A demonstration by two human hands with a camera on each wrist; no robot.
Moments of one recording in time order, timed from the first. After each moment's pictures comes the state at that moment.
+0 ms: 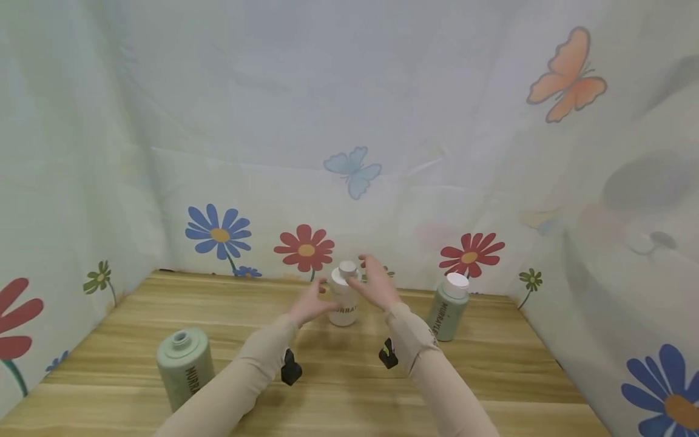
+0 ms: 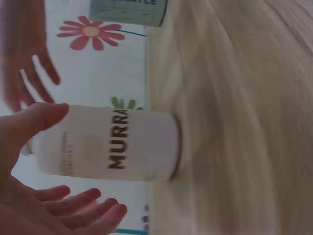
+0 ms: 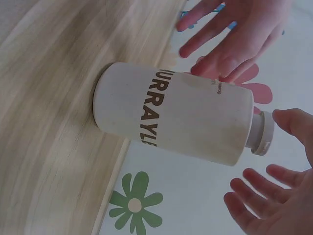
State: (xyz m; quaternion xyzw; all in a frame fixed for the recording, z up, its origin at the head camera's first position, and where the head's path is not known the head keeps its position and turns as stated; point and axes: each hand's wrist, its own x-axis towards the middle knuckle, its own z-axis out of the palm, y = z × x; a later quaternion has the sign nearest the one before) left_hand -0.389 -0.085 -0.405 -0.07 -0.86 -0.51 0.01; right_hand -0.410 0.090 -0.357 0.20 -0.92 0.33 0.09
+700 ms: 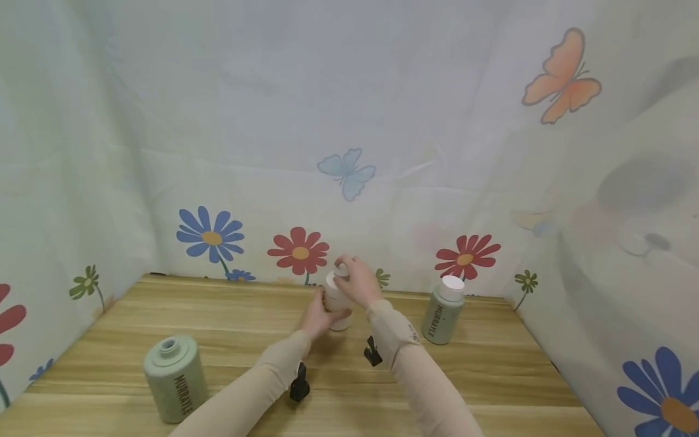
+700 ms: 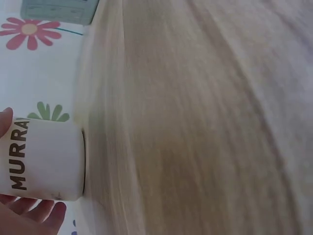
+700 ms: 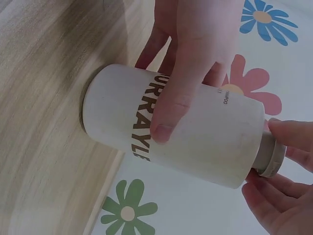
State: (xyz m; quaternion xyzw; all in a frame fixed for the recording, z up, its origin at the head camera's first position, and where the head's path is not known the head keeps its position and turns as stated) left_hand -0.414 -0.053 -0.459 -0.05 -0.81 -0.58 0.07; right_hand -0.424 0.067 -0.359 0.24 -0.92 0.27 0.16
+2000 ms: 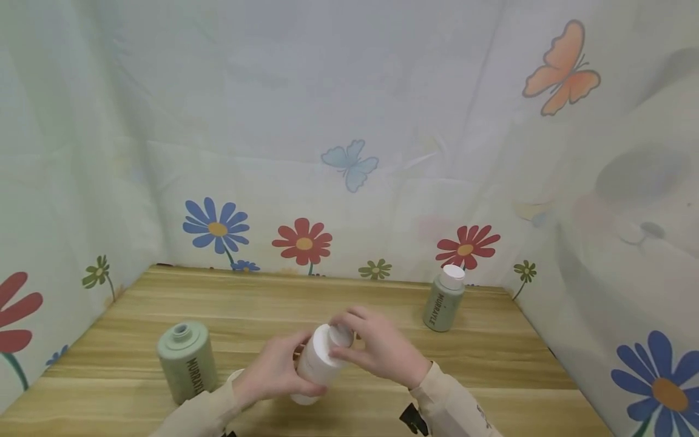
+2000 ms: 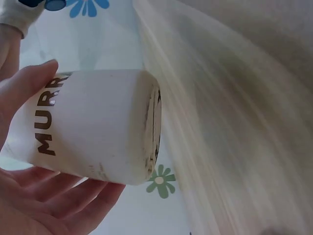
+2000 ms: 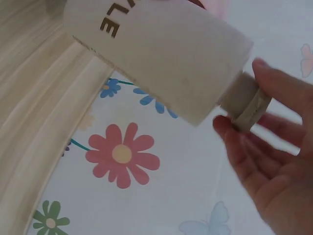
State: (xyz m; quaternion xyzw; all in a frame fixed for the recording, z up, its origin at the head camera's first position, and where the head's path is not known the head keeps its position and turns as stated) left_hand -0.257 -0.117 -0.411 -0.26 -0.88 -0.40 0.05; right_hand -0.260 0.105 -0.338 0.47 -0.83 0.25 0.16
